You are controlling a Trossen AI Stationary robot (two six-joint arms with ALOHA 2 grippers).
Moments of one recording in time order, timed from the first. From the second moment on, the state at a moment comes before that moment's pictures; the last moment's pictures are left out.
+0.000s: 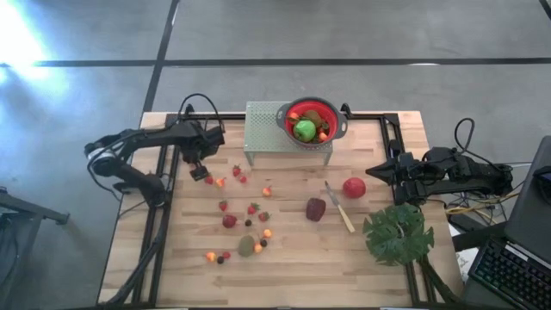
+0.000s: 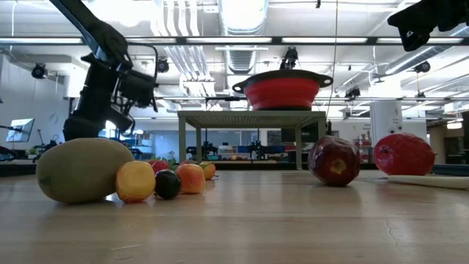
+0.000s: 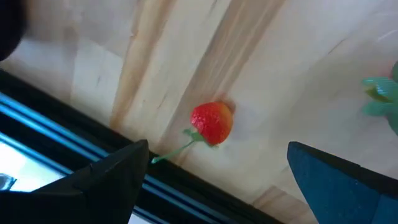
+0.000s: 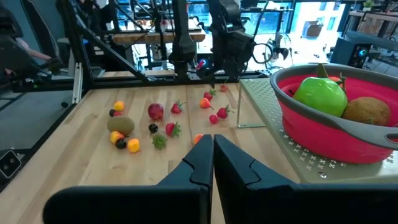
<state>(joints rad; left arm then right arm) 0.65 1.43 0.77 -1.02 -0.30 0.13 0.05 0.18 0.52 -0.51 0.10 0.07</state>
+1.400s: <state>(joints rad) 0.66 1.58 0.76 -0.98 -0.34 0.19 0.05 0.18 0.52 -0.51 0.10 0.07</state>
